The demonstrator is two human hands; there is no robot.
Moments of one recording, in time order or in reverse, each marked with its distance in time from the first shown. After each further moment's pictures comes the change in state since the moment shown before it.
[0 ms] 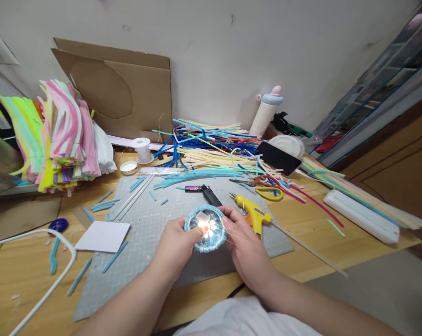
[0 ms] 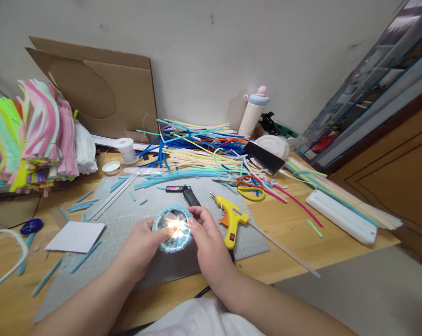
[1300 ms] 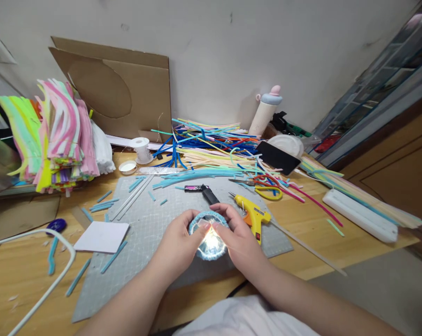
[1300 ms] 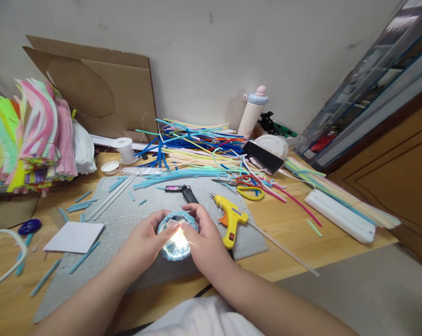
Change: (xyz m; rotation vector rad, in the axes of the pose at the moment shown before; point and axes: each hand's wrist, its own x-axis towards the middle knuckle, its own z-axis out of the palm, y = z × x) left_hand 0.001 0.003 -0.001 0.248 -0.071 0.184; right_hand 0.008 0.000 -0.002 -0.259 0.005 -0.025
